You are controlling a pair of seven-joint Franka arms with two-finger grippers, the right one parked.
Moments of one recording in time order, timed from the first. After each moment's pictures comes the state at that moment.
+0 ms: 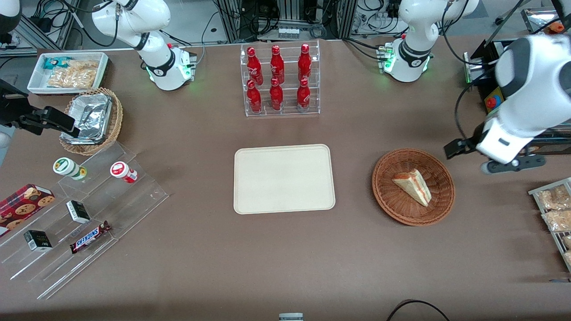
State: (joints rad) arm 0.13 0.01 -0.22 -1.98 0.03 1.96 -0.32
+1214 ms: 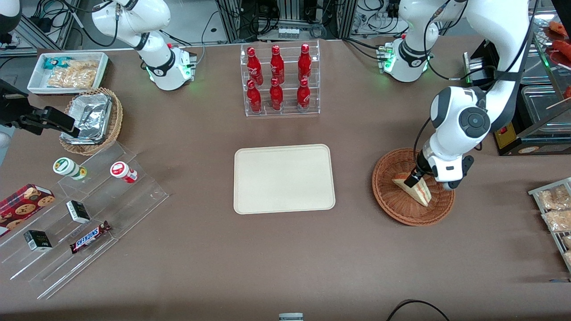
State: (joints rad) arm 0.04 0.19 -0.22 -2.22 0.03 2.41 -1.06
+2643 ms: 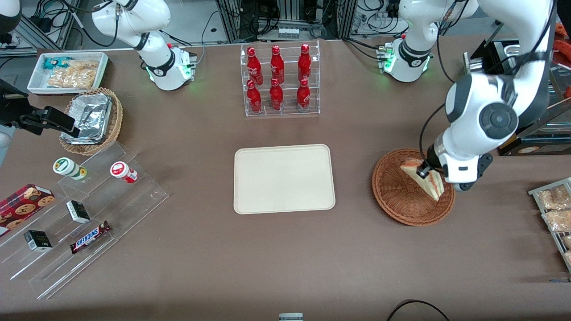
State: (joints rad) arm -0.03 0.13 -0.23 -1.87 0.03 1.91 -1.00
